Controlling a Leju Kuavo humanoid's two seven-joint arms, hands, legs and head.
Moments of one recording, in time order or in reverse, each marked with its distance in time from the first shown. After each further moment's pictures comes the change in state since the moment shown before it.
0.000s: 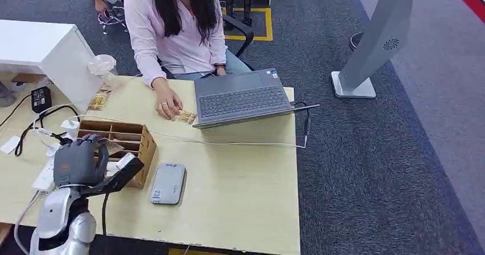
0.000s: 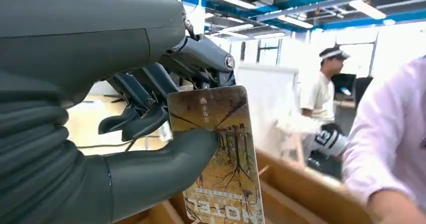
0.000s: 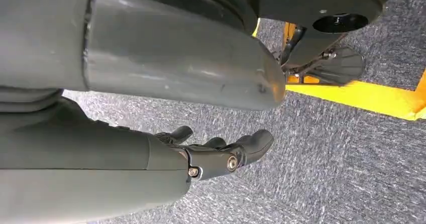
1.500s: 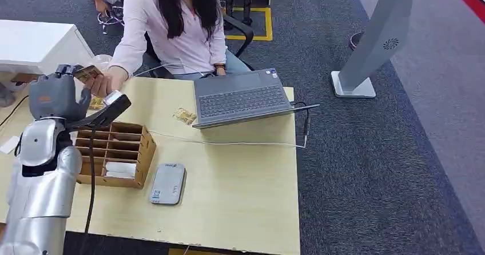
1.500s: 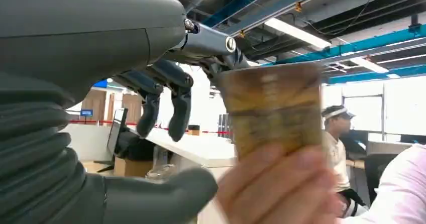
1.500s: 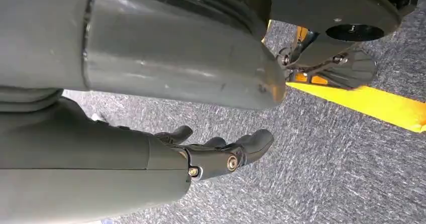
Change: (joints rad) left arm -0.427 0.061 -0.024 0.324 -0.134 0.045 0.091; right arm -0.008 0.000 -0.019 0.000 0.124 0.032 0.020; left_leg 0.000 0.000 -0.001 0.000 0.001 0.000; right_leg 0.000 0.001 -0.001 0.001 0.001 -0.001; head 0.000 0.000
